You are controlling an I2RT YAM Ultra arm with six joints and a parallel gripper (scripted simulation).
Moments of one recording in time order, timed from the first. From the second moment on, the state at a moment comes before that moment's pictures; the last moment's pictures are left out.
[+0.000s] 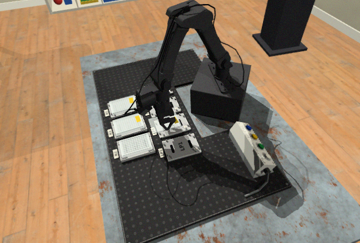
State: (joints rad) arm 0.34 2.01 0.92 -0.40 -0.06 0.24
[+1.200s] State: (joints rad) arm 0.37 2.46 1.78 -0.78 -0.05 0.27
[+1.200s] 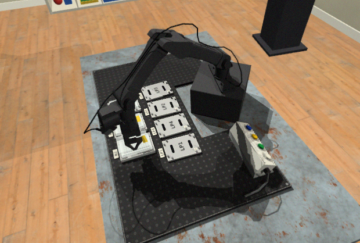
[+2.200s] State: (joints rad) arm 0.37 2.47 1.80 -0.83 -0.05 0.28
